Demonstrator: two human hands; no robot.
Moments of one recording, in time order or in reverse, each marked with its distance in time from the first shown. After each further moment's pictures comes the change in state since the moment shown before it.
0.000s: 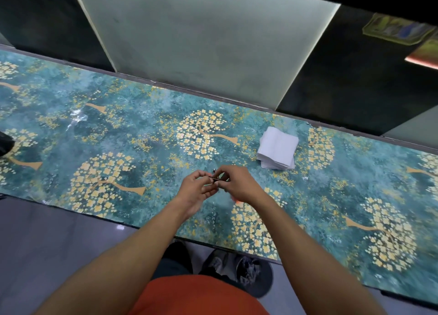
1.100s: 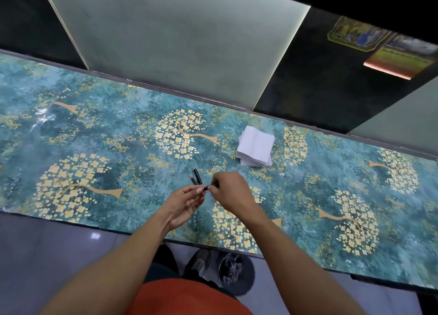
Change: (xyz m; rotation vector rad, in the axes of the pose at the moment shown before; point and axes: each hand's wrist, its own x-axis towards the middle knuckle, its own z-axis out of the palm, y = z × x) left_hand 0.007 -0.047 -0.017 -0.242 -0.191 -0.169; right_hand -0.052 -0.014 -0.010 -0.336 0.184 0.101
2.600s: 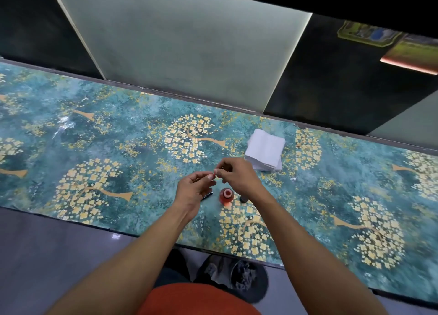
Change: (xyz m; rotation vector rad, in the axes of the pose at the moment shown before) left_hand -0.003 0.018 0.060 0.241 0.221 0.315; right_hand 0.043 0.024 -0.017 0.525 -0.008 -0.043
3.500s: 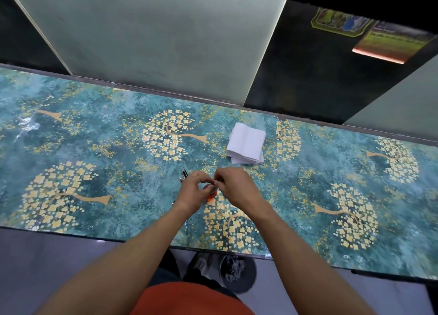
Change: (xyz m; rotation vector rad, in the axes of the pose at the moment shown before) left_hand 0.025 -0.039 0.021 0.936 -0.153 0.346; right_hand -0.029 0.041 -0.008 -0.503 0.035 -0.080
